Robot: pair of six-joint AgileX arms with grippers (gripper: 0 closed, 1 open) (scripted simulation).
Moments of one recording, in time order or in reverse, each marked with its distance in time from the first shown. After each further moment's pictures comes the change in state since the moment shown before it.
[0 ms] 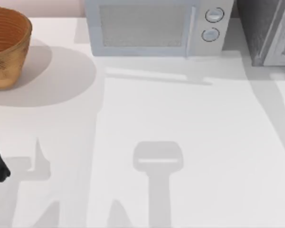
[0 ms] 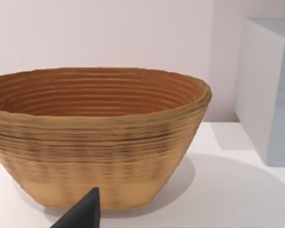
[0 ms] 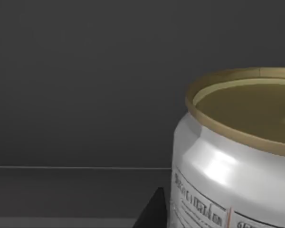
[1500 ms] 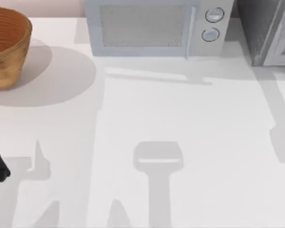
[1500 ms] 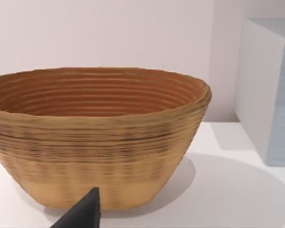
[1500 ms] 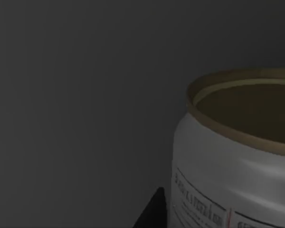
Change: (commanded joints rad) left arm 0.000 0.000 0.000 0.000 0.000 0.000; right arm -0.073 0.582 0.789 -0.196 -0.053 -0.001
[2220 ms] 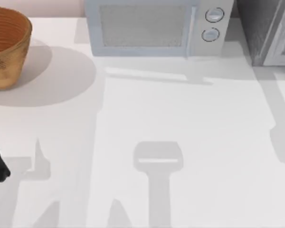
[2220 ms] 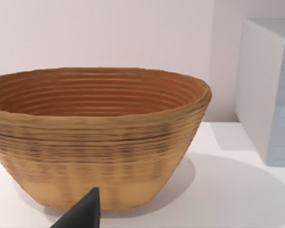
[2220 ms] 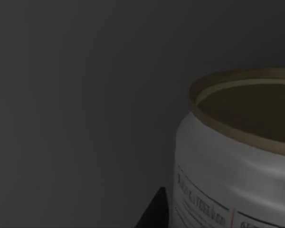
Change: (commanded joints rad) left arm 0.000 0.000 0.000 0.000 0.000 0.000; right arm 0.000 0.000 0.000 0.000 0.000 0.000
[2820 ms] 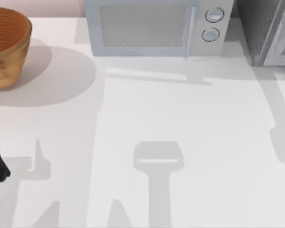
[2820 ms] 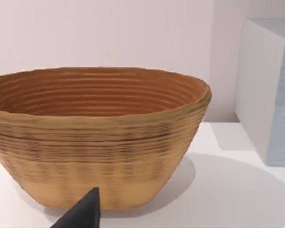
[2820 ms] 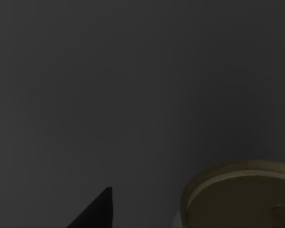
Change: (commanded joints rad) left arm 0.000 0.000 0.000 0.000 0.000 0.000; right arm 0.000 0.000 0.000 0.000 0.000 0.000
